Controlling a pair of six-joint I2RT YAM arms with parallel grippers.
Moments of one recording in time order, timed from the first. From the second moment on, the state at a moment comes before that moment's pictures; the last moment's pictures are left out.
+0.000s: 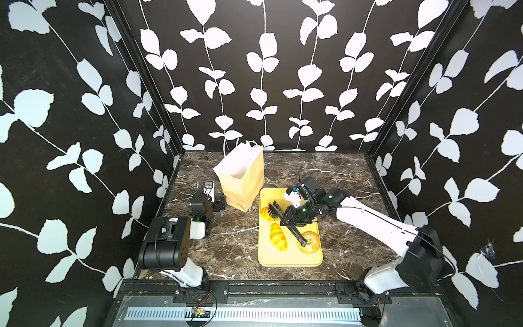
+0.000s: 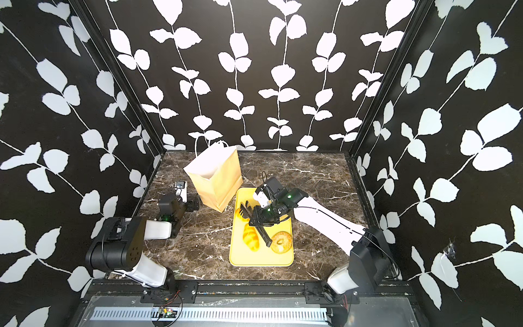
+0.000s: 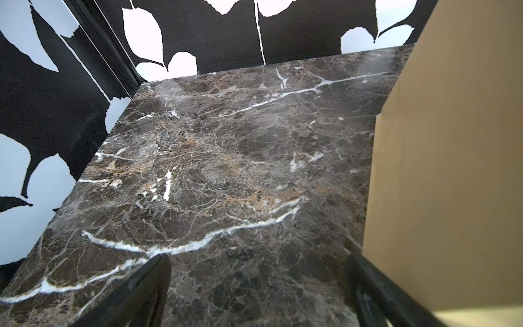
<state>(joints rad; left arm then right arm) -0.02 1.57 0.41 0.78 0.01 0.14 0.75 1.48 1.19 -0.78 -0.53 0.56</state>
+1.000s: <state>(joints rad) -0.02 1.57 0.41 0.78 0.01 0.14 0.67 1.71 1.29 -0.79 -0.53 0.47</state>
